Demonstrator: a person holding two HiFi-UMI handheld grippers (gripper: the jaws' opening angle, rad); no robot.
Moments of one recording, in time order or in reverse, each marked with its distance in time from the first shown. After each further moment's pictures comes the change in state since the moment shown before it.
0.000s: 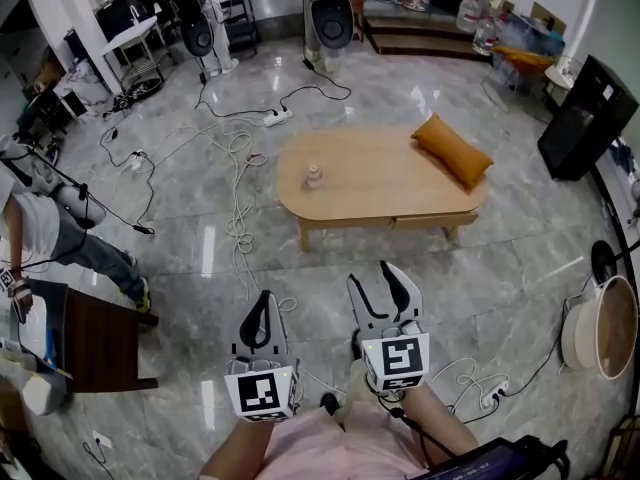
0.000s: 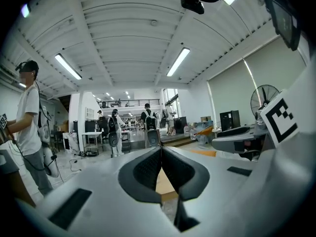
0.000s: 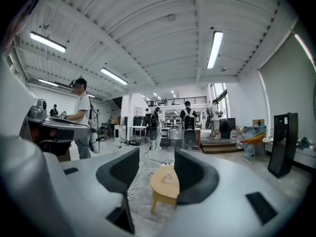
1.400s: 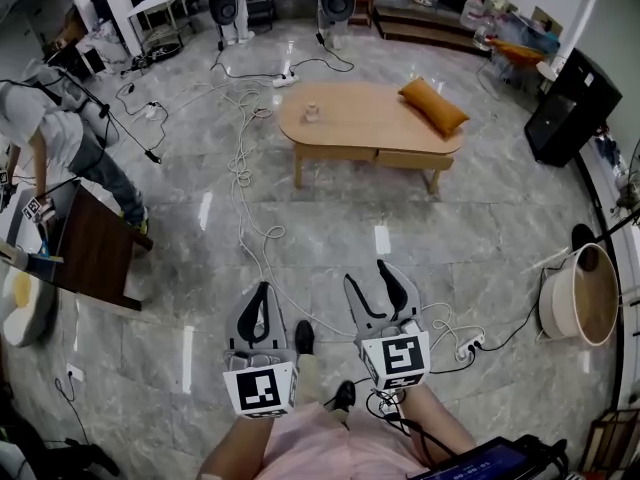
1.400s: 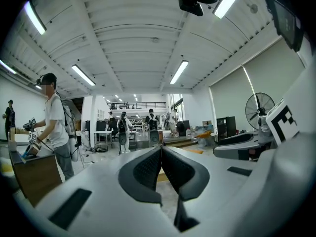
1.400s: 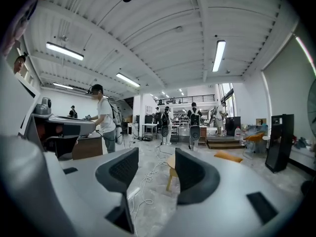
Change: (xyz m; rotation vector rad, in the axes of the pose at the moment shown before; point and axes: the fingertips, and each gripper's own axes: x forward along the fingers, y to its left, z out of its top) left arm -0.336 -0.129 -0.002 -0.041 -0.025 0.085; right arm -0.340 0.093 -0.043 -0.015 0.030 0.104
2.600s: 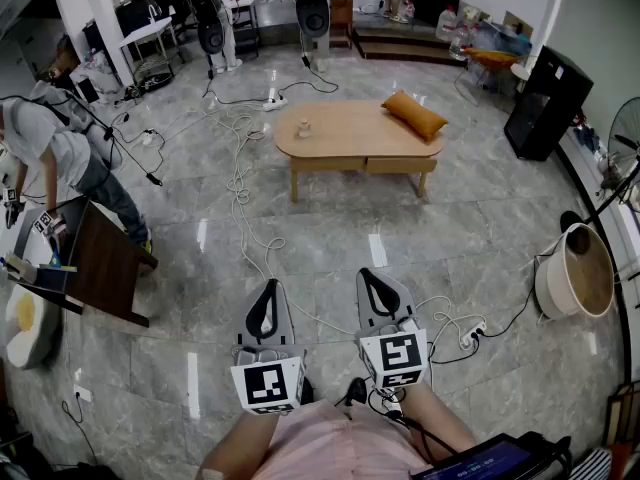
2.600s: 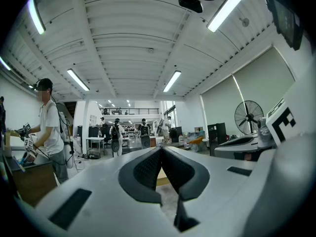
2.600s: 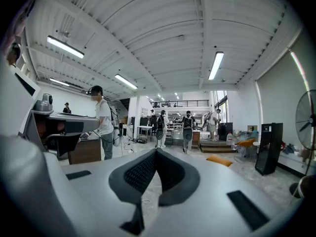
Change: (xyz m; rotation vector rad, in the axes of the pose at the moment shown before) left arm -0.086 0.005 0.033 0.013 -0.073 -0.086; right arm -0.079 0.066 0.026 -0.028 -0.033 -0.081
